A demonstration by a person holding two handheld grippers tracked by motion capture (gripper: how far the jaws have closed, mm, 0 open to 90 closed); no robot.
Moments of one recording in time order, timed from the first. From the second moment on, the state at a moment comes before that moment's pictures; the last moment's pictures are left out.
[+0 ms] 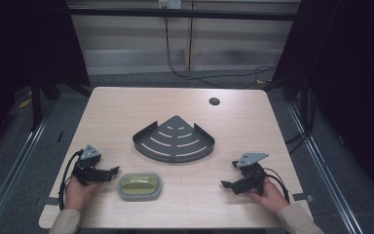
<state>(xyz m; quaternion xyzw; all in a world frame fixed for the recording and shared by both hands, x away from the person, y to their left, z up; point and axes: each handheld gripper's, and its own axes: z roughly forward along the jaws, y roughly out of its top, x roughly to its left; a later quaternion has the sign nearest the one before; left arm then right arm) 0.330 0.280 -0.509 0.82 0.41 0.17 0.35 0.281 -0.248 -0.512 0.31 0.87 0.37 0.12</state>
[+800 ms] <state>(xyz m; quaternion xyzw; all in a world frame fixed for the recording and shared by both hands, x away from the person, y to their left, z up) 0.339 0.263 -0.467 0.90 0.36 0.08 0.23 0.281 -0.248 -0.512 0.31 0.87 0.37 0.12</state>
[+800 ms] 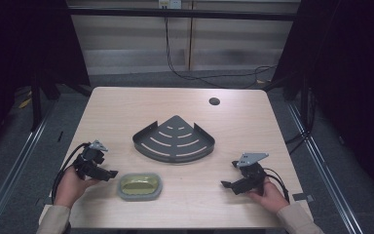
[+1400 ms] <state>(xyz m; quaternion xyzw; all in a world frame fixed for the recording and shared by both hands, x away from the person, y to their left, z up) 0.336 0.226 -0.422 0.94 0.28 0.03 0.17 0.281 -0.248 -0.512 0.31 0.87 0.37 0.12</state>
